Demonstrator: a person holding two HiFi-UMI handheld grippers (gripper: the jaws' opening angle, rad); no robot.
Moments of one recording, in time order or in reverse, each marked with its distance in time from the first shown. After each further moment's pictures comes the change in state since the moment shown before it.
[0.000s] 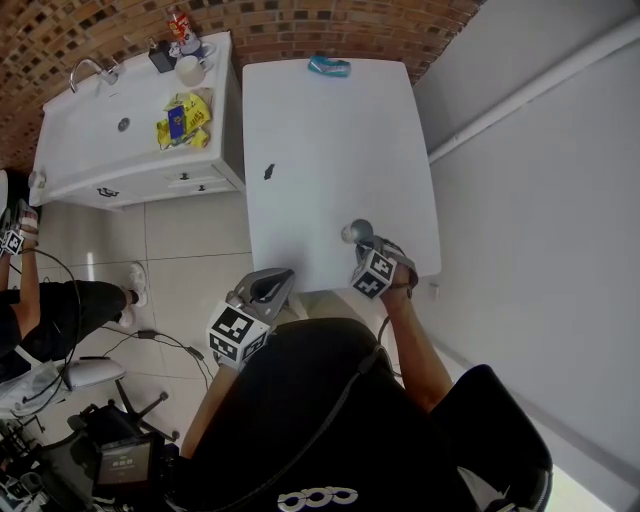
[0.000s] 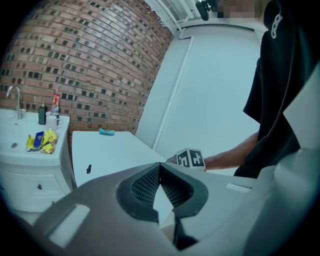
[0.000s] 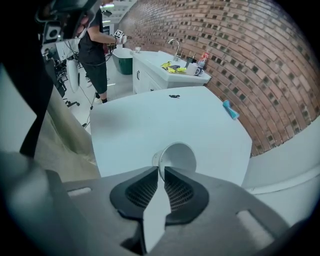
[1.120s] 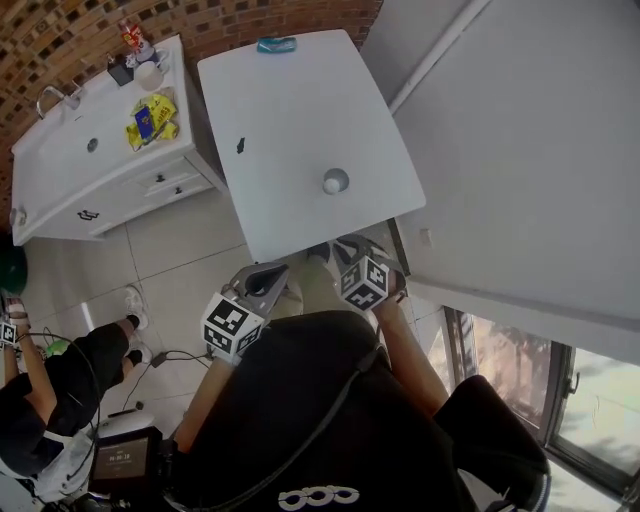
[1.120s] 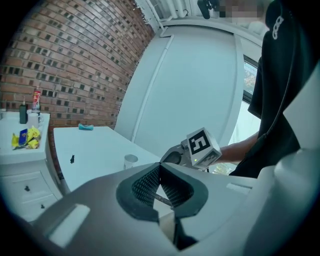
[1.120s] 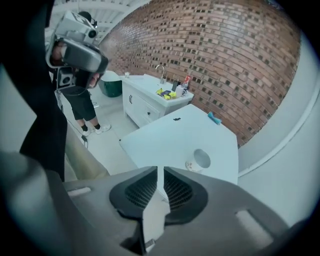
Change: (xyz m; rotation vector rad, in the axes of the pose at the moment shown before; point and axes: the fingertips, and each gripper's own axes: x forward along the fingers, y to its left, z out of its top) left arm -0.063 -0.059 -0.067 0.112 0.057 -0.220; right arm -0.105 0.127 0.033 0.238 -0.199 -0.120
